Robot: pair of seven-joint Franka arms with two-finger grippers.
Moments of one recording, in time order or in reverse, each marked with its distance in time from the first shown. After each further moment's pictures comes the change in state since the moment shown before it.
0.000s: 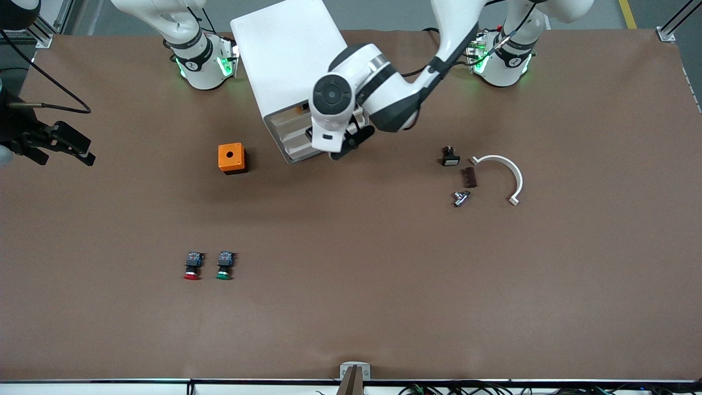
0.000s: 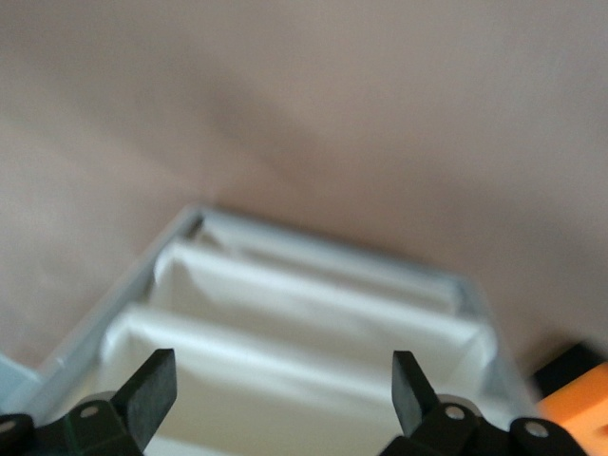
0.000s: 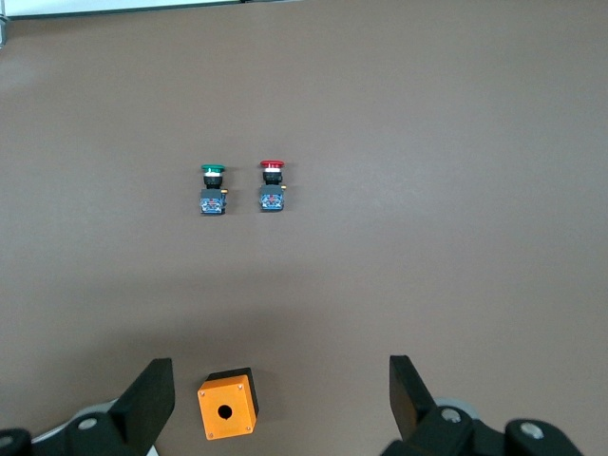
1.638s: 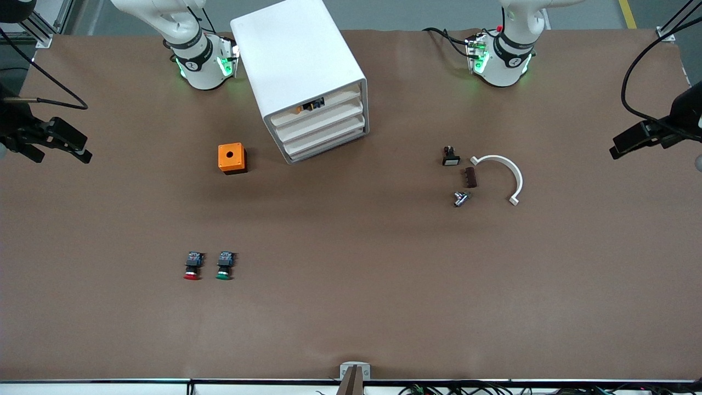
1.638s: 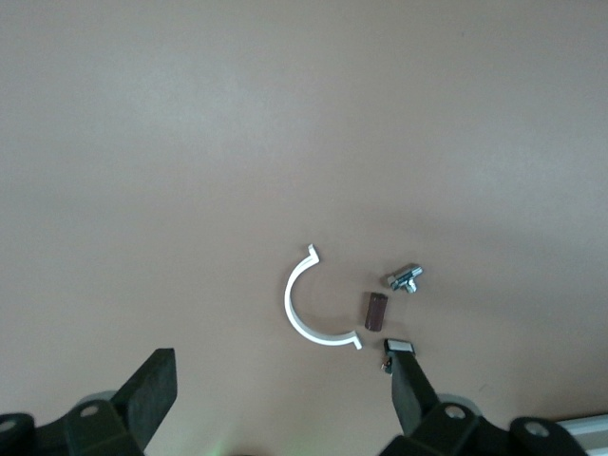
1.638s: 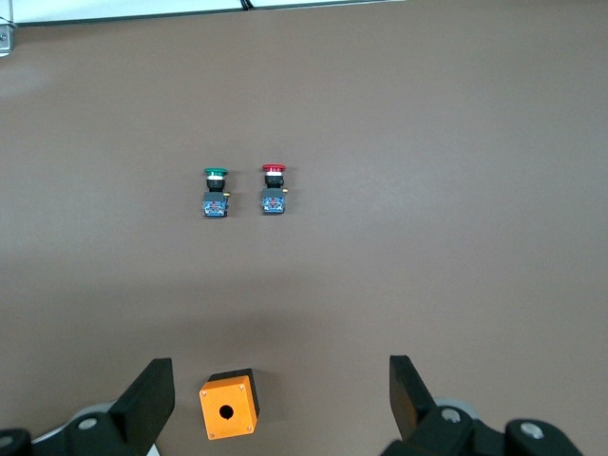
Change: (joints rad) left arm 0.763 -0.504 0.056 -0.041 0.281 -0.342 1.217; right arm 0.002 -0.007 0.002 0.012 -0.001 -0.009 0.000
